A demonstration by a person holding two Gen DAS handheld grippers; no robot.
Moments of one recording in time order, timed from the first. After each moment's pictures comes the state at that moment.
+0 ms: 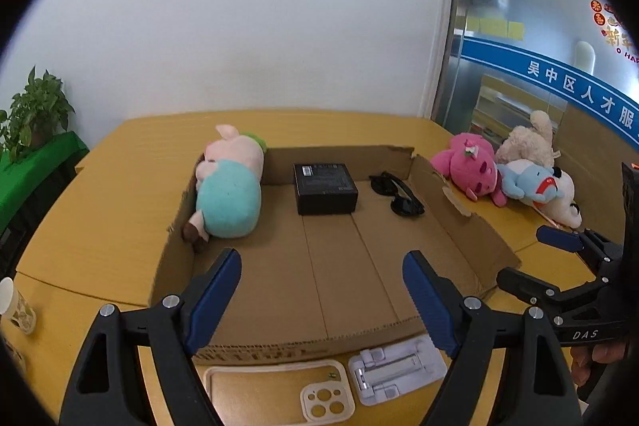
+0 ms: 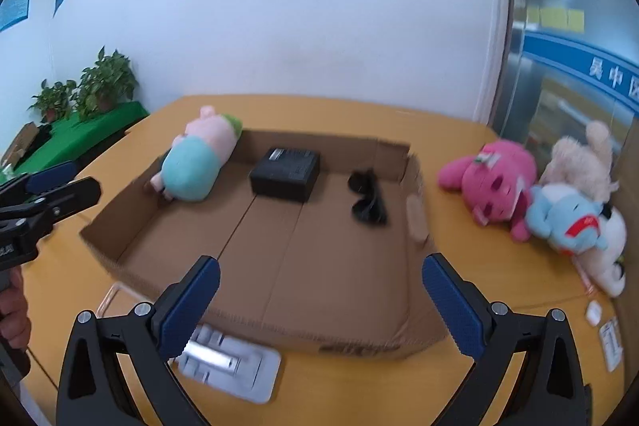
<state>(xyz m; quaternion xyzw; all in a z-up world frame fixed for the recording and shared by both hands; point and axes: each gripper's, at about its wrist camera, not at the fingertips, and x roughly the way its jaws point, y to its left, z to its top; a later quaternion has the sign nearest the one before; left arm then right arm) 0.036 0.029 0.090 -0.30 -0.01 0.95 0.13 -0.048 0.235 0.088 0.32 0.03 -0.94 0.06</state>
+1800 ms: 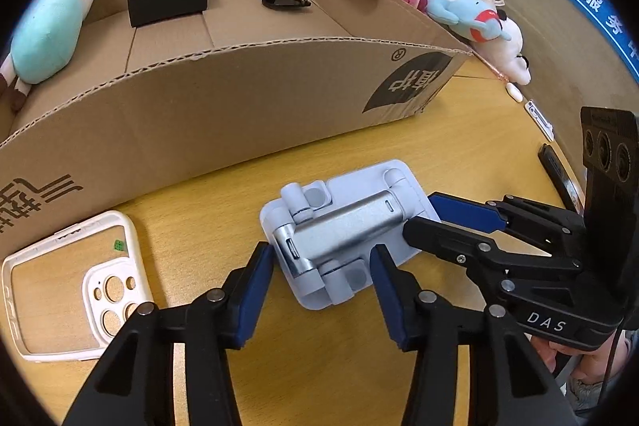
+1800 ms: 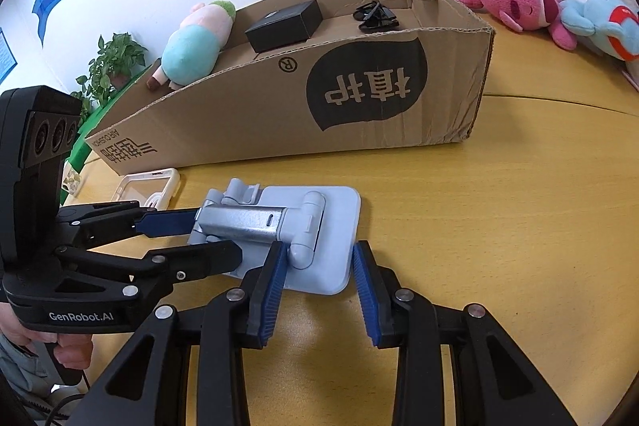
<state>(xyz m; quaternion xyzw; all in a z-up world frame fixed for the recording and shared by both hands) 0.038 0.130 -0.048 -0.51 0.02 0.81 0.28 -0.003 0.273 -0.052 0.45 -0.11 -0.88 0.11</state>
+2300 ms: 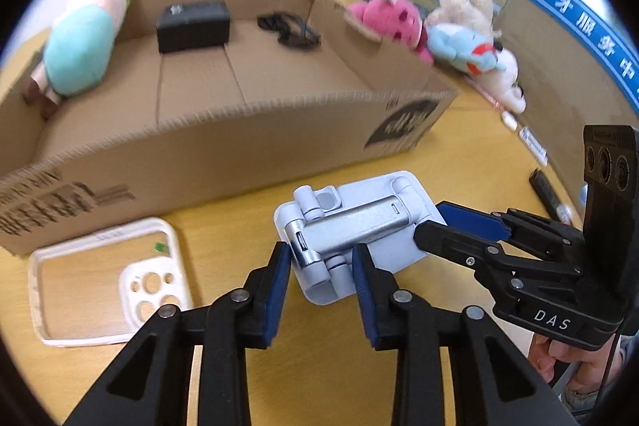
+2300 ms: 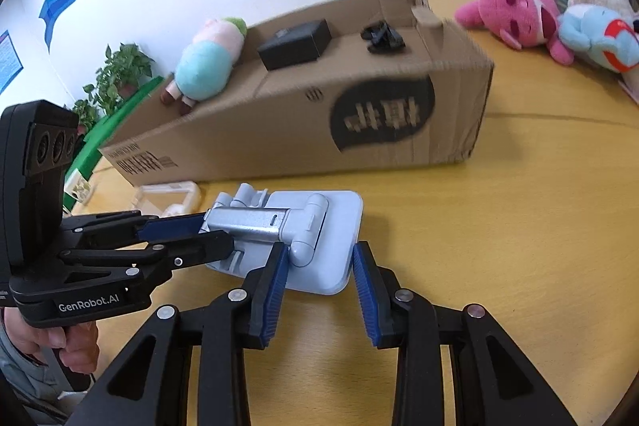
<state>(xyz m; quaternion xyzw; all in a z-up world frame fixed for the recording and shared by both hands) 0.049 0.107 -0.010 -0.46 -0.01 0.84 0.27 0.009 0.265 -0.027 0.42 -0.11 -0.89 0.11</state>
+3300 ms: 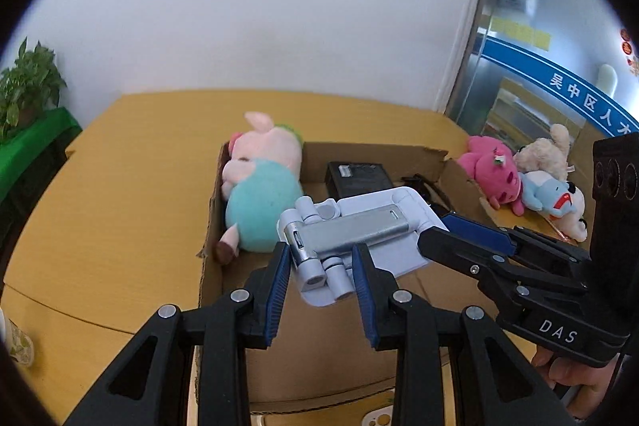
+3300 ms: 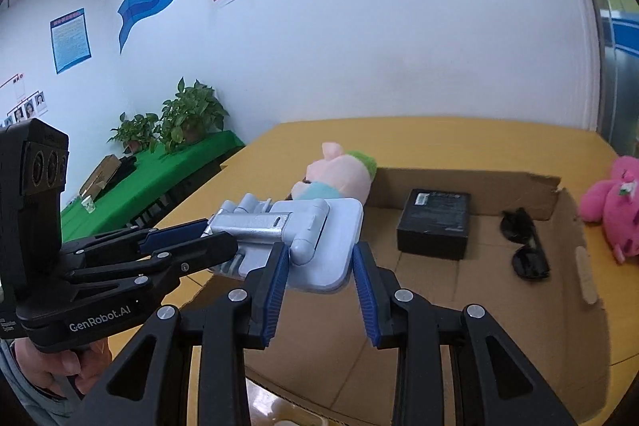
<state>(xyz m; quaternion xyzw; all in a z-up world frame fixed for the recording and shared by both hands) -0.063 -0.050 0.078 -0.35 -0.05 0.93 0.14 -0.139 0.118 0.092 0.29 -0.06 -0.93 0.23</state>
